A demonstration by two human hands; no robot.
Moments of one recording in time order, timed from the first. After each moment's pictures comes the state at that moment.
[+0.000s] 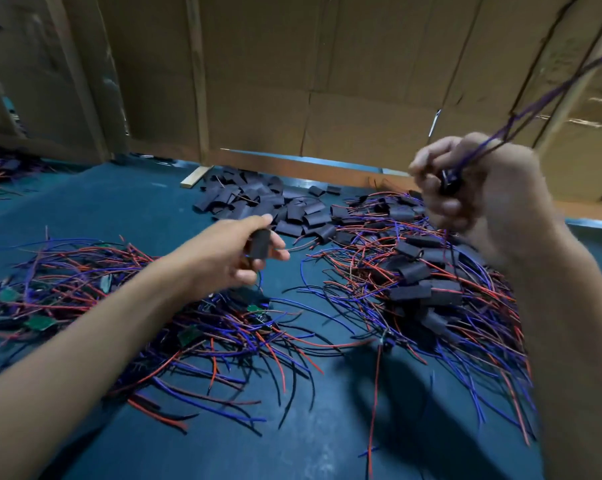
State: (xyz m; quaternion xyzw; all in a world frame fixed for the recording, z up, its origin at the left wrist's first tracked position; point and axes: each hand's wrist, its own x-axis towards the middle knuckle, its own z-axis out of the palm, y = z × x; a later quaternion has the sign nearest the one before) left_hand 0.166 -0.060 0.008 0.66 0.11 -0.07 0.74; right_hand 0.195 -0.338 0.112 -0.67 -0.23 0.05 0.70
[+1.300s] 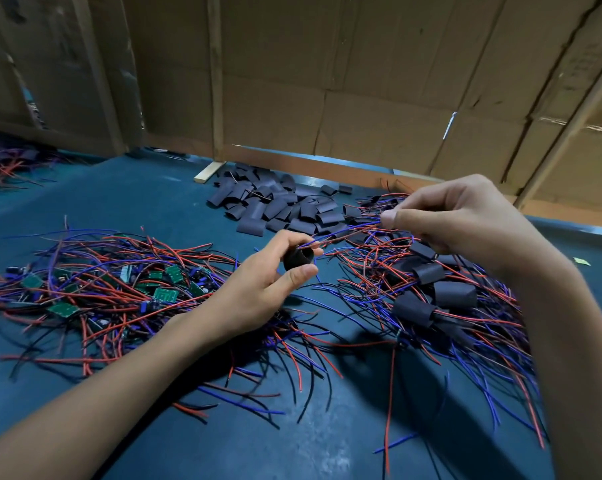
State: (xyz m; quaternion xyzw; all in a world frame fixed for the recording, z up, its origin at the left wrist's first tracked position) left_hand 0.136 -0.074 -0.043 0.84 -0.17 0.15 0.48; right_hand 0.194 -0.332 0.087 -0.84 -0.29 0.00 0.47
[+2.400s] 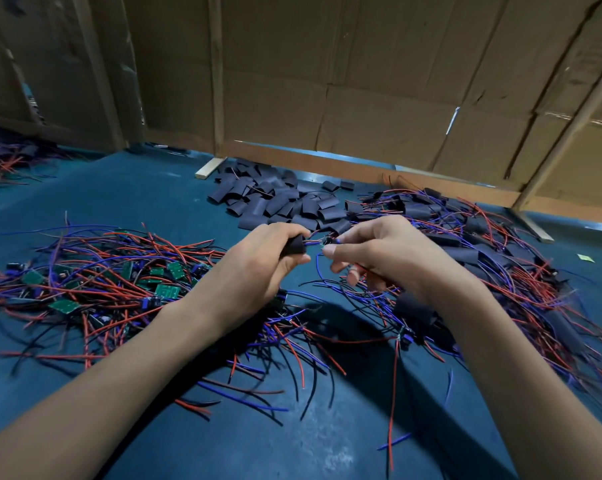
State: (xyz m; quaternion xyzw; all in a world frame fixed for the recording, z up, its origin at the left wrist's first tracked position) left_hand 0.127 -0.070 -0.024 0.90 -0.17 0.30 0.26; right_hand 0.191 -0.274 0.040 -0.83 -0.19 0.17 0.49
